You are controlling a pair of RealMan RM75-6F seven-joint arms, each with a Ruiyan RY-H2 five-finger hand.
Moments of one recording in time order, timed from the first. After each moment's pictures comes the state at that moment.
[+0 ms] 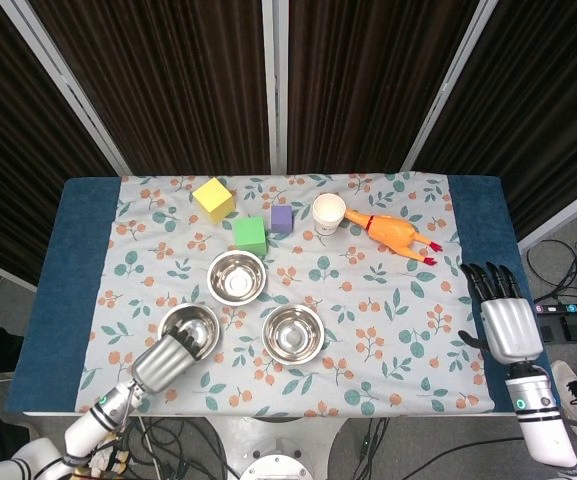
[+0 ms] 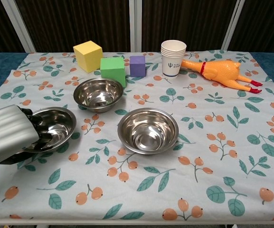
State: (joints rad) left arm -0.40 -1.68 0.12 -1.06 1.87 1.31 0.52; right arm 0.25 -1.24 0.11 -1.59 -1.43 1.34 -0.22
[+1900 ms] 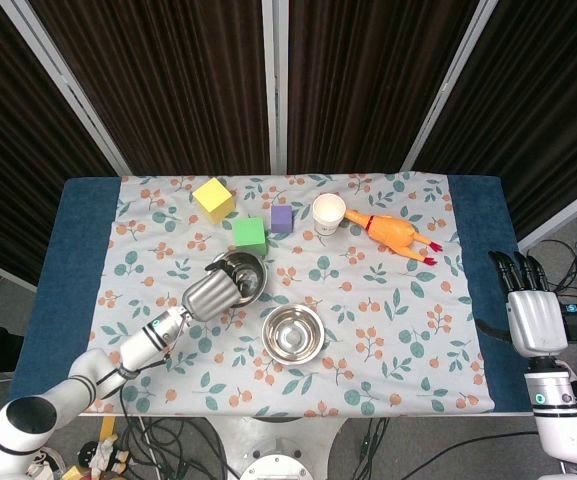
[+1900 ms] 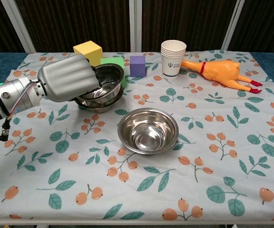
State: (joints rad) left arm -0.80 -1.89 -0.02 -0.61 1.83 1.17 0.43; right arm 0.24 -1.23 0.15 -1.54 -1.40 1.39 -0.11
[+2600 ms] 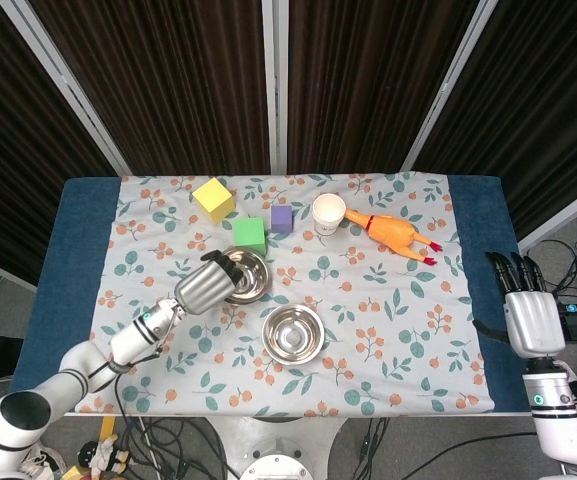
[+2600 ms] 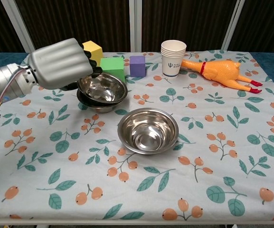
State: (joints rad) left arm -0.81 -1.82 0.01 -0.66 1.79 1.26 0.43; right arm 0.23 -1.22 0.14 -1.55 -1.42 1.39 -0.11
